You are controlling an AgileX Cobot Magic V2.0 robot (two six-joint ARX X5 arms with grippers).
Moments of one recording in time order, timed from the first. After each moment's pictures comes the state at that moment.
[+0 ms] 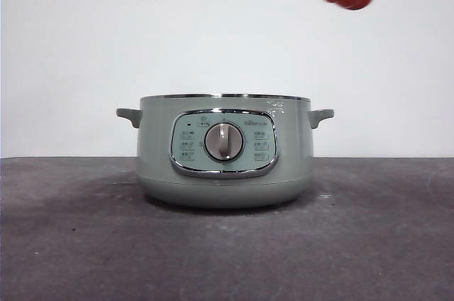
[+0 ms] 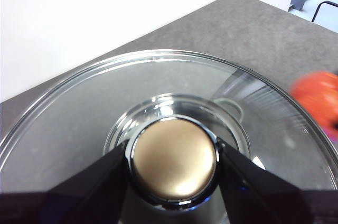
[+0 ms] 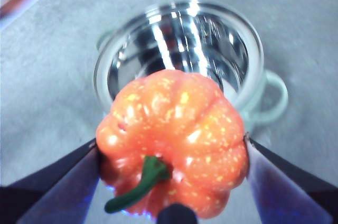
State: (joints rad) left arm -0.48 1.24 1.56 -0.73 0.15 0.11; right arm 0.43 1.13 1.16 -0.62 -0.23 0.03
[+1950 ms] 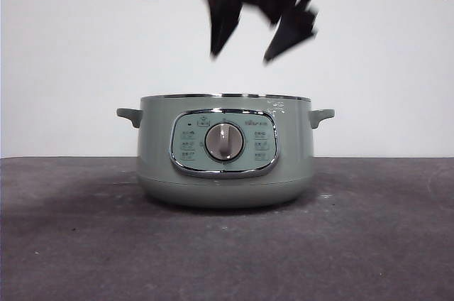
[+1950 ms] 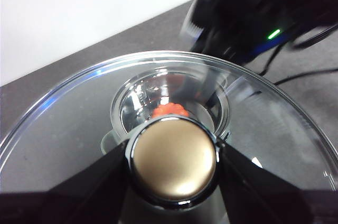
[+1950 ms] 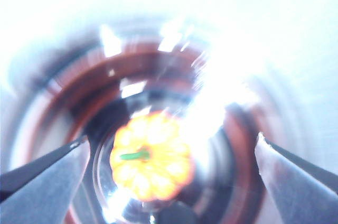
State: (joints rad) left arm -0.48 1.01 1.56 -0.99 0.13 0.12; right arm 0.58 1.75 1.61 -0.55 0.02 -0.09
